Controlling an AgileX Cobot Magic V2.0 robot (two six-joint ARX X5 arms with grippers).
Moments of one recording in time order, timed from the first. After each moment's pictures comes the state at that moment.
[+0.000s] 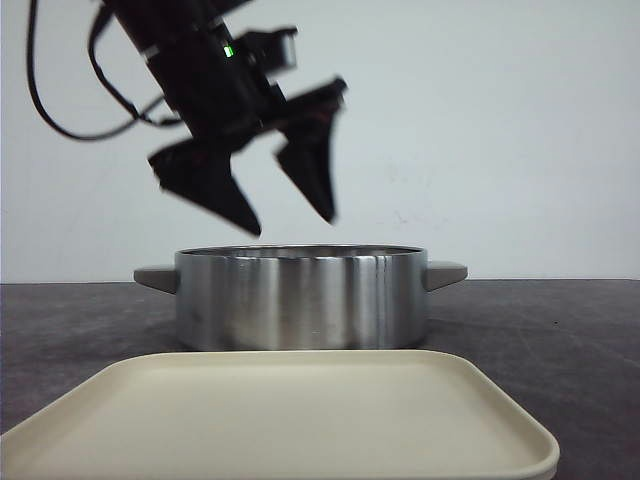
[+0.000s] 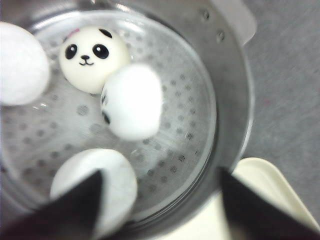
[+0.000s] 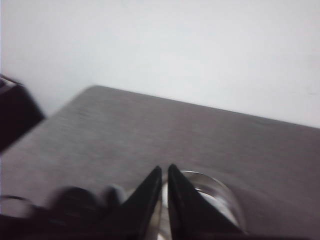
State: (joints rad) left arm -0.69 1.52 1.16 -0.42 0.01 -0.18; right arm 0.71 1.29 1.83 -0.83 0.11 0.25
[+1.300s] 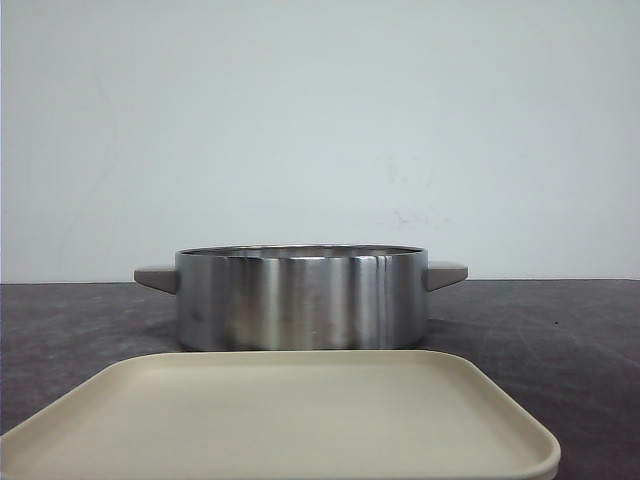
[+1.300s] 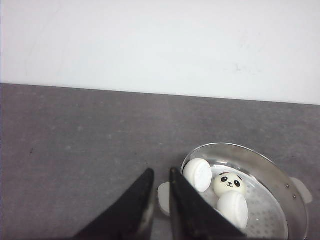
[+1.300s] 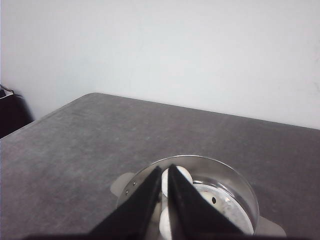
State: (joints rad) left arm -0.43 0.62 0.97 -0.57 -0.23 -0.22; right arm 0.91 0.84 0.82 -0.06 0.31 0.21
